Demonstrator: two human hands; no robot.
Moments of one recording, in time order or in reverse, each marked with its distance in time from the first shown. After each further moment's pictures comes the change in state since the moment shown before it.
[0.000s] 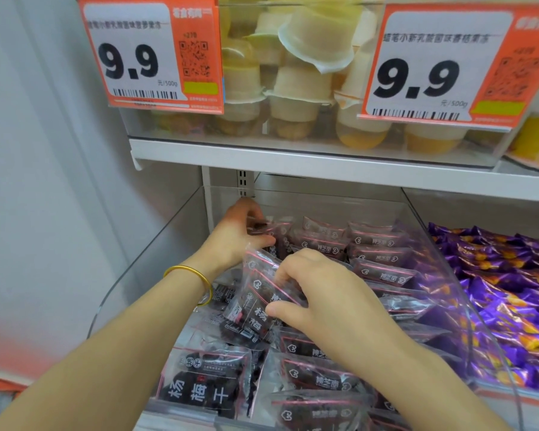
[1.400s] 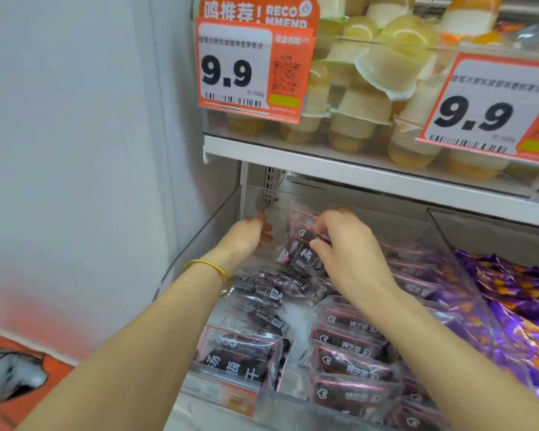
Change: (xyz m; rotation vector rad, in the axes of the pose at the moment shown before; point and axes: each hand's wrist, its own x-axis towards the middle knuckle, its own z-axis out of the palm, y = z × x) left_hand -0.026 0.005 -0.022 -0.338 0.044 -0.516; right_hand 0.051 -0.004 0.002 -0.132 0.289 0.060
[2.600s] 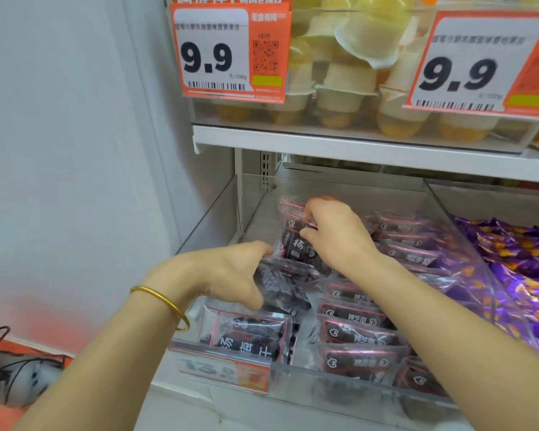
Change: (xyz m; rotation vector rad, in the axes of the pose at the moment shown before) left_hand -0.083 0.009 -0.032 0.951 -0.511 0.185; right_hand 0.012 0.001 0.018 -0.007 -0.106 0.032
